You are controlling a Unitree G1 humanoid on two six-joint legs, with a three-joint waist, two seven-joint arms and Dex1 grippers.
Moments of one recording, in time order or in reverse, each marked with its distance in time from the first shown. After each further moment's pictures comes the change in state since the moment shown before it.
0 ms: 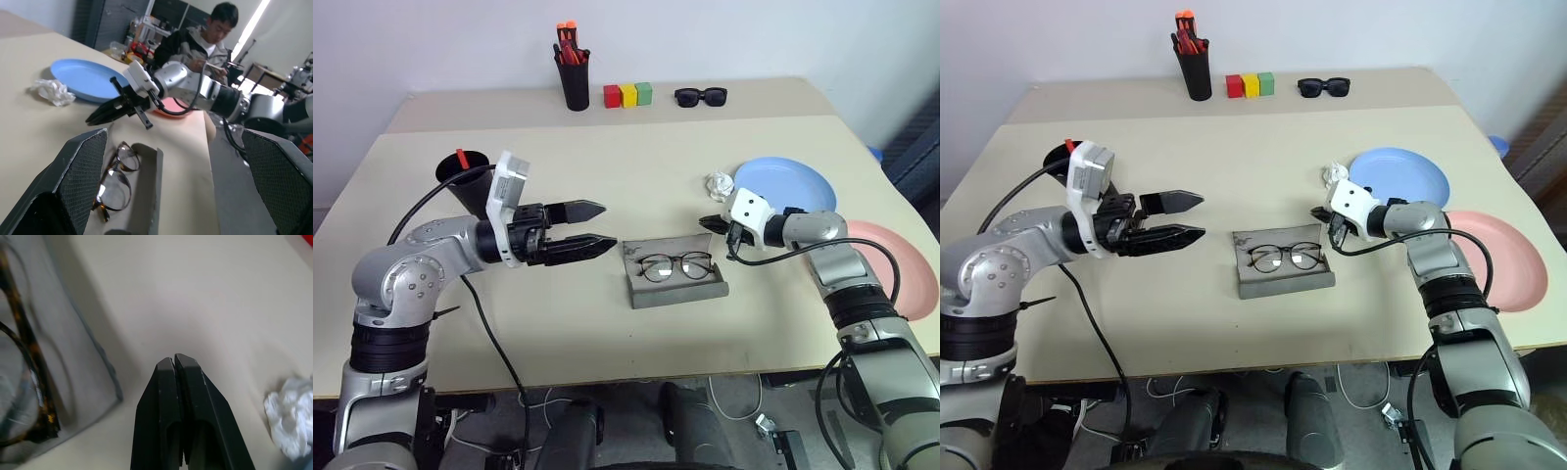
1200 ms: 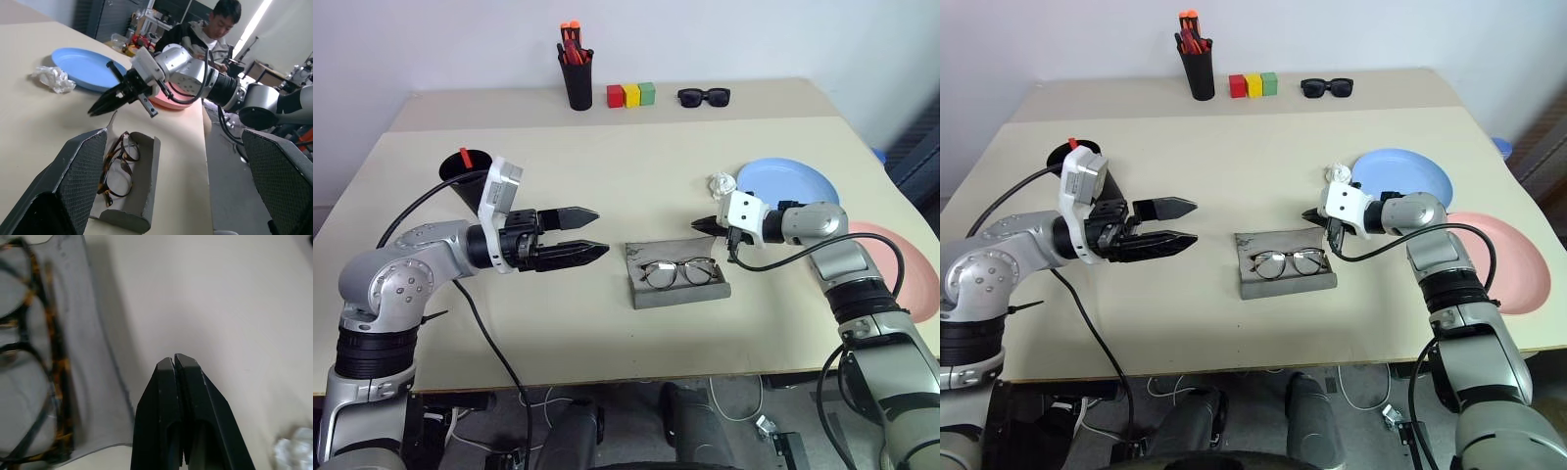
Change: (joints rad) left arm 0.012 0.027 0.005 -0.003 -0.005 -0.004 0.016; right arm -0.020 -0.030 0.036 -0.018 -0.043 -0.065 0.110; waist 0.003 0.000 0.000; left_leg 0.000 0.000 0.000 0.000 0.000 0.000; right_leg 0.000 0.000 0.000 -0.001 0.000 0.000
